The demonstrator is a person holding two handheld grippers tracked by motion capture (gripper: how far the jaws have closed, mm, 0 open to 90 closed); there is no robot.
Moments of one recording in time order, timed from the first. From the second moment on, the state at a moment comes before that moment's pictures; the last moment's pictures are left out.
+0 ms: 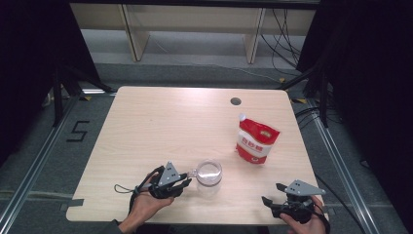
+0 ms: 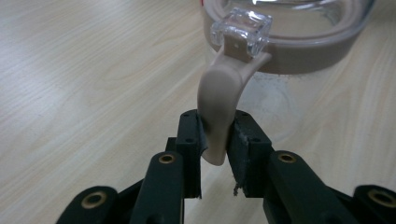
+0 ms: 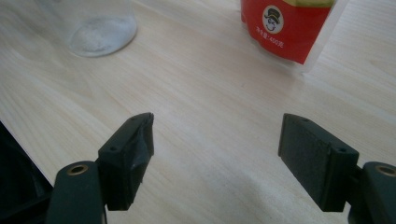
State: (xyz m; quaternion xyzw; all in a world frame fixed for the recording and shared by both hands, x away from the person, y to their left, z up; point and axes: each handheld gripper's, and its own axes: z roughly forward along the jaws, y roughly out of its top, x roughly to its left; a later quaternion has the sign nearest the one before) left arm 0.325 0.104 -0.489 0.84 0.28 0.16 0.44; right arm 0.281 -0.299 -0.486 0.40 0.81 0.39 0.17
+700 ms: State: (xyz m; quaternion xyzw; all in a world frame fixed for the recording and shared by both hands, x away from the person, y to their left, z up) left arm 0.328 0.100 -0.491 0.85 0.26 0.15 0.44; right arm 0.282 -0.295 -0.486 0.39 0.82 0.39 0.17
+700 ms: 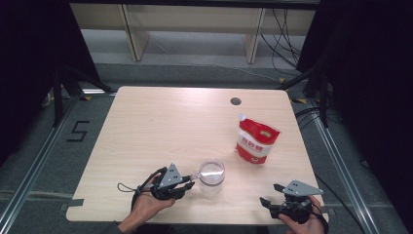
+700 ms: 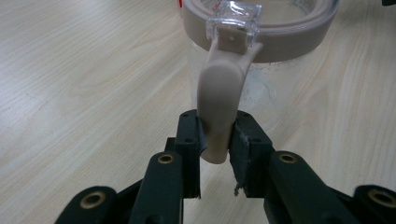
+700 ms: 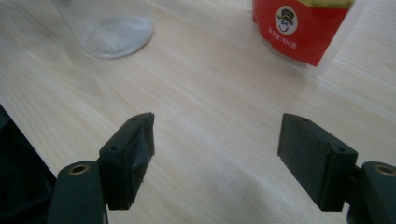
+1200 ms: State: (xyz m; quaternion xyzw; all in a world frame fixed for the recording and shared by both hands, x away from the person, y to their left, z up) left arm 0.333 0.097 -0.492 0.85 0.25 0.15 0.45; right arm 0.283 -0.295 -0.487 0.39 0.82 0.40 0.16
